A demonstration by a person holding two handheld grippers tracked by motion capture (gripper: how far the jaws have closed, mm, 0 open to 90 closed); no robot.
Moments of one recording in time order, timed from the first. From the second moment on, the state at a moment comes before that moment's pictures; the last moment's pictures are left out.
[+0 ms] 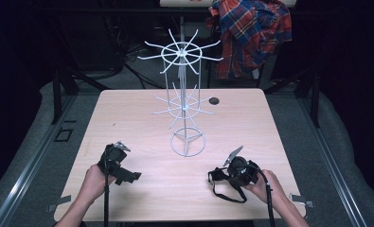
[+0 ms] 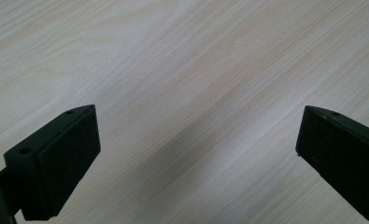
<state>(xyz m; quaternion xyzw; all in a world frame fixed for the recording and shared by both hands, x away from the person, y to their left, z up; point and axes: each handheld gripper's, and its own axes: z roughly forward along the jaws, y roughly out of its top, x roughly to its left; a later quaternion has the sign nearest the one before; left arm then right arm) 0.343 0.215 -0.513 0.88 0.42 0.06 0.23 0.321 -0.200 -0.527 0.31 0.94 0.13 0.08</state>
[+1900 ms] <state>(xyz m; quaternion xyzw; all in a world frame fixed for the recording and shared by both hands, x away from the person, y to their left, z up) 0.340 0.217 -0.508 0.87 0.42 0.07 0.25 0.348 -0.209 -0.462 0.41 0.85 0.26 0.18</state>
